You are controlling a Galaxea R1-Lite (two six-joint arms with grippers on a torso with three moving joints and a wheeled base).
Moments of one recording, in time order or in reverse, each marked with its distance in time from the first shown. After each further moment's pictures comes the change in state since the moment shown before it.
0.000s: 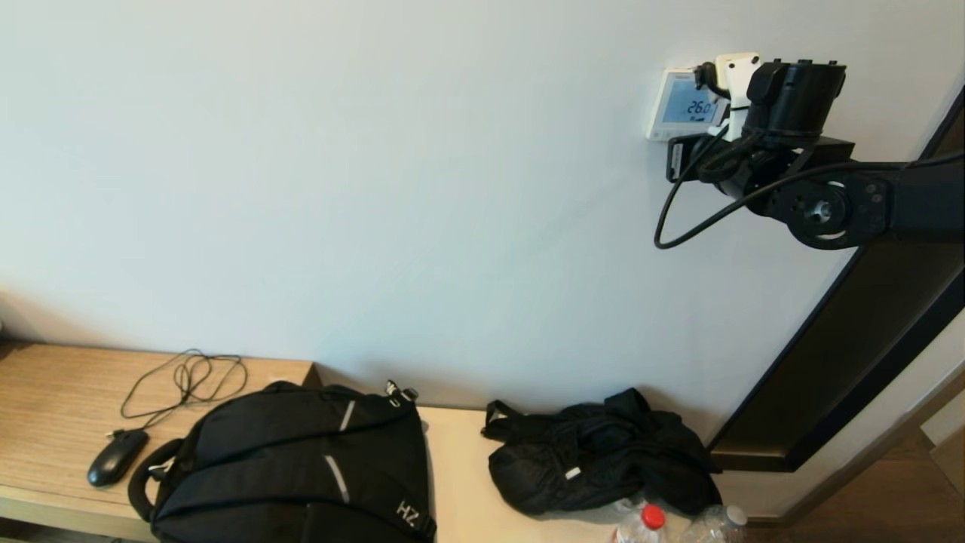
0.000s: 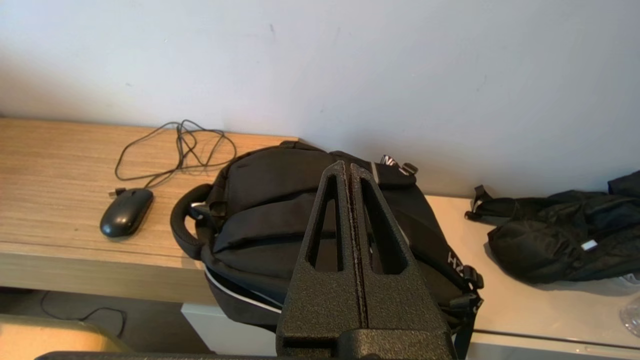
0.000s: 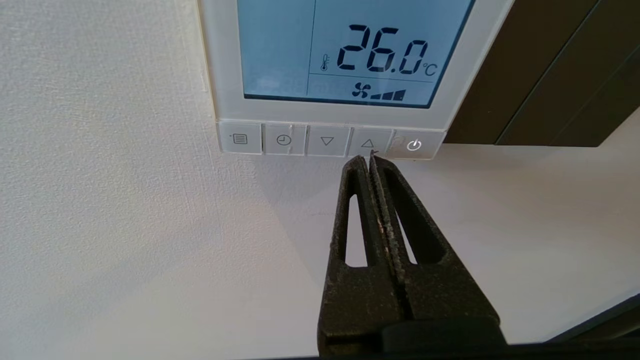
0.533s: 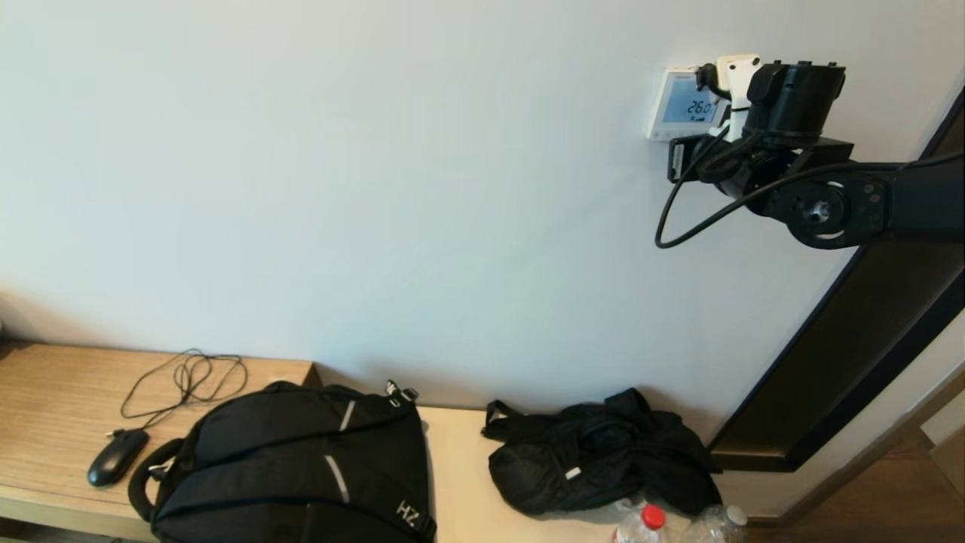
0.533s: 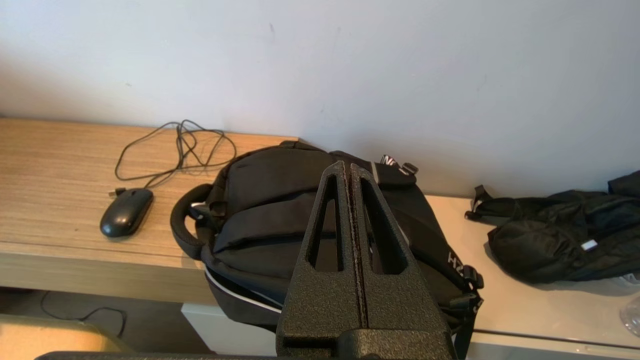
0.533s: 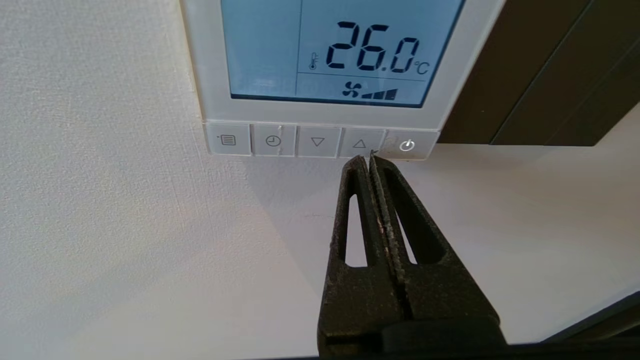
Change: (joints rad) left arm 0.000 0.000 0.000 0.000 0.000 0.000; right arm -0.006 0.010 -0.011 0.001 0.000 0.000
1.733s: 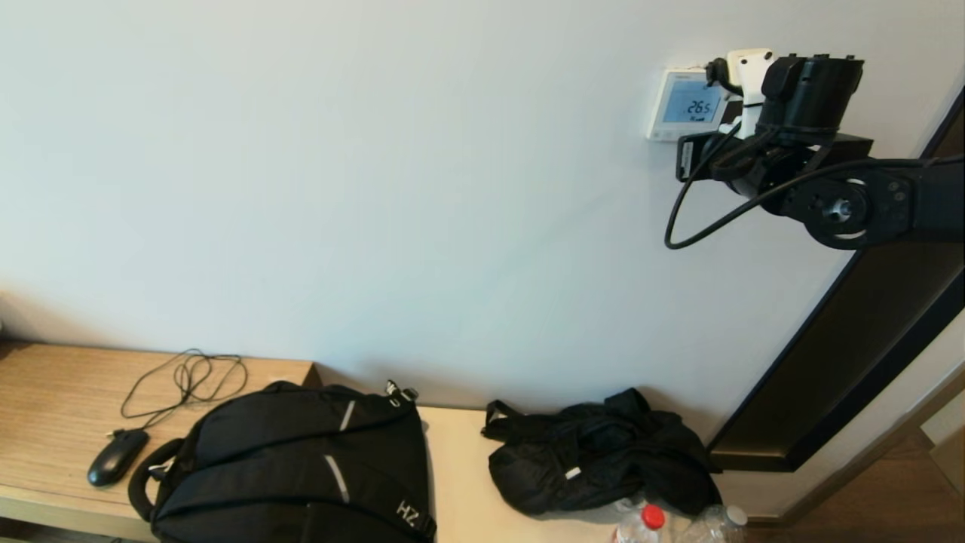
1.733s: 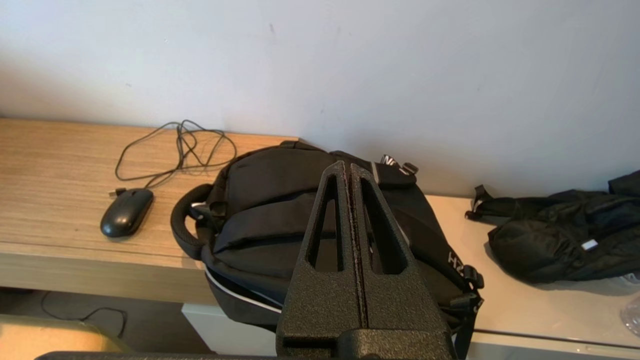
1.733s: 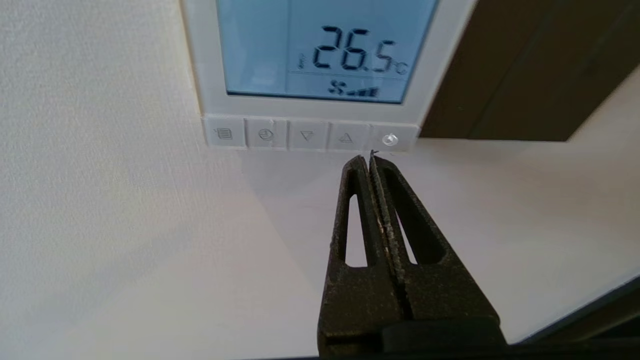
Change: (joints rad) left arm 0.000 0.000 0.000 0.000 0.000 0.001; right arm -0.001 -0.054 0.053 0.007 0.000 -0.002
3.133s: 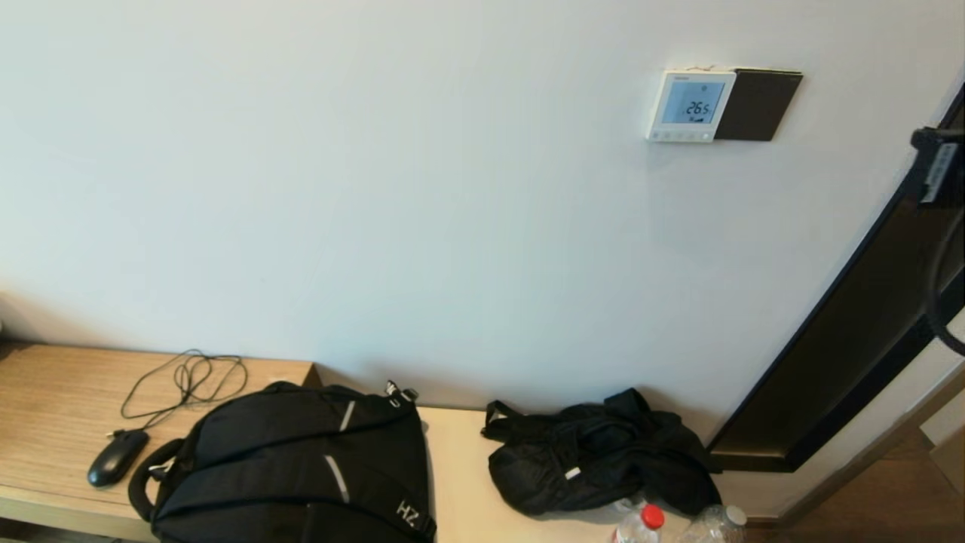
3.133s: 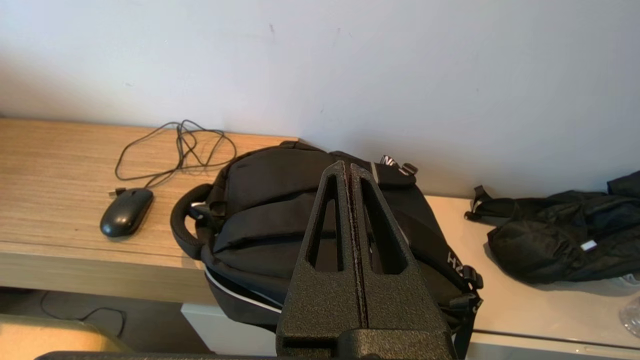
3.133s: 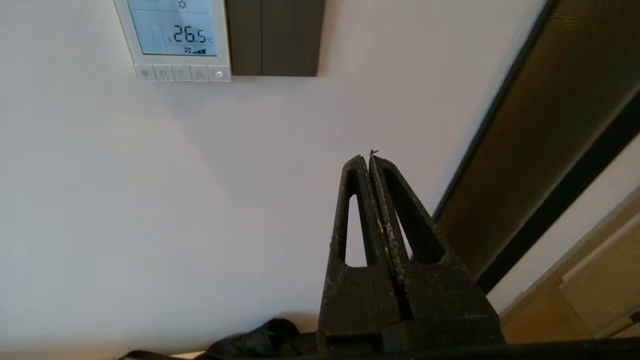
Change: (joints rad) left arm 0.000 0.000 0.000 -0.003 0.000 -0.002; right arm -0.068 -0.677 0.557 0.074 0.006 0.001
